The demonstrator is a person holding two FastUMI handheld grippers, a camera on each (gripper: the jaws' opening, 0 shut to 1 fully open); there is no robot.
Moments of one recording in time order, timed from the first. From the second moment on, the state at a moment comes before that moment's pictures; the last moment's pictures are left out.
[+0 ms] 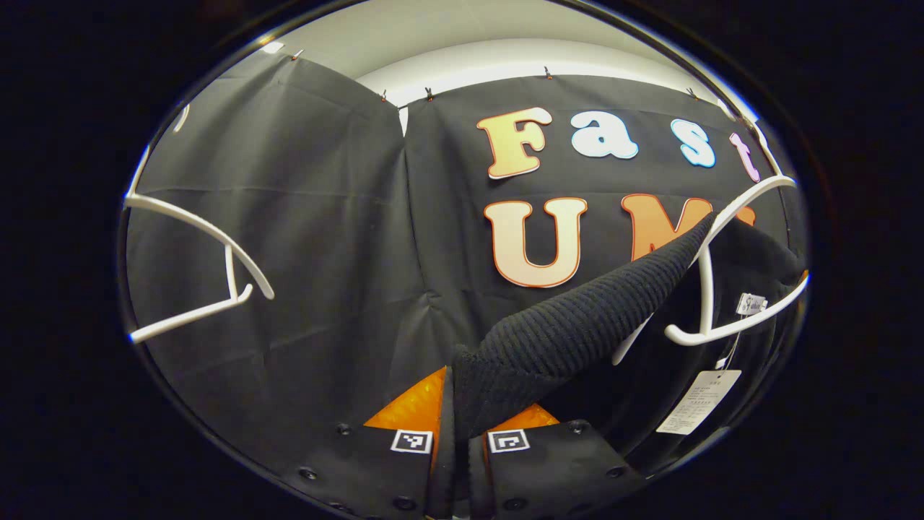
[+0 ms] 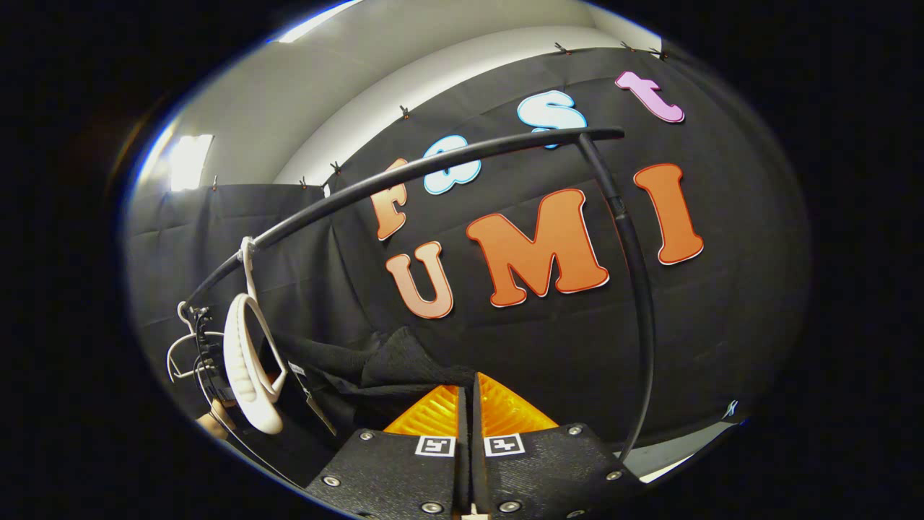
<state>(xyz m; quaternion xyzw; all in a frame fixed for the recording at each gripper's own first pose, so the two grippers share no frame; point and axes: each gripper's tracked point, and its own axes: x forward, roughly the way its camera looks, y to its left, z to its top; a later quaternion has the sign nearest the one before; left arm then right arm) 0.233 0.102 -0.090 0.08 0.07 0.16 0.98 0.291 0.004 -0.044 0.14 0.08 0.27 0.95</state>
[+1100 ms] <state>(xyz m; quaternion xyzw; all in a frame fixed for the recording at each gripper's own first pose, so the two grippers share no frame) 0.138 0.079 -0.270 0.06 0.25 0.14 0.96 0.219 0.050 -0.263 0.12 0.27 0.25 0.92</state>
